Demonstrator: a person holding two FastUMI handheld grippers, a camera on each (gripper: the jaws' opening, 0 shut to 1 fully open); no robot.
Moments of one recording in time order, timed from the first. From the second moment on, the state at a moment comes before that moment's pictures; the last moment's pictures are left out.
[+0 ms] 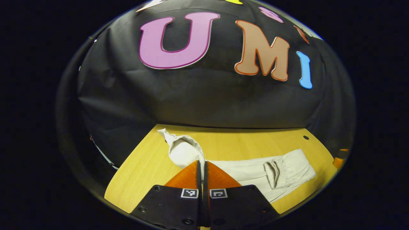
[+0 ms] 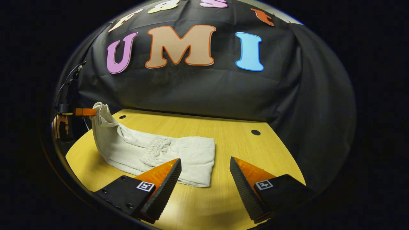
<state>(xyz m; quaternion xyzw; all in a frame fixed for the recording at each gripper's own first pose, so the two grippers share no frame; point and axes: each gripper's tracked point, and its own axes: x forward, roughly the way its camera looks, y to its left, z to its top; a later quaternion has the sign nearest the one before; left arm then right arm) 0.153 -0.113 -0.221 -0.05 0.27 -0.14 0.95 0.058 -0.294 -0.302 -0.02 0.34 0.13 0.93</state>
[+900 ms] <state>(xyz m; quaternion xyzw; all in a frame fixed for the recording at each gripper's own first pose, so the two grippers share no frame) 0.147 -0.315 -0.140 -0.03 0.23 -0.28 0.93 0.035 -0.408 -0.310 0.01 0.35 0.07 0.93</state>
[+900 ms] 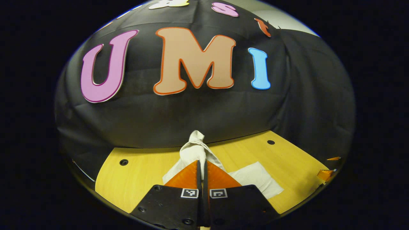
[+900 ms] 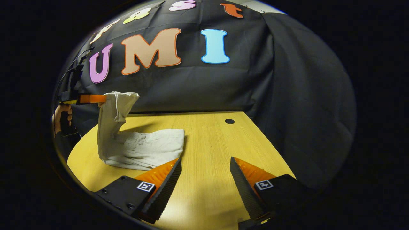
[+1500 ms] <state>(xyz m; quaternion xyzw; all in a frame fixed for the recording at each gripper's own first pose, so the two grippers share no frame) 0.090 -0.434 -0.173 0.00 0.24 -0.37 0.90 0.019 -0.455 -0.320 0.01 0.36 0.05 0.93</state>
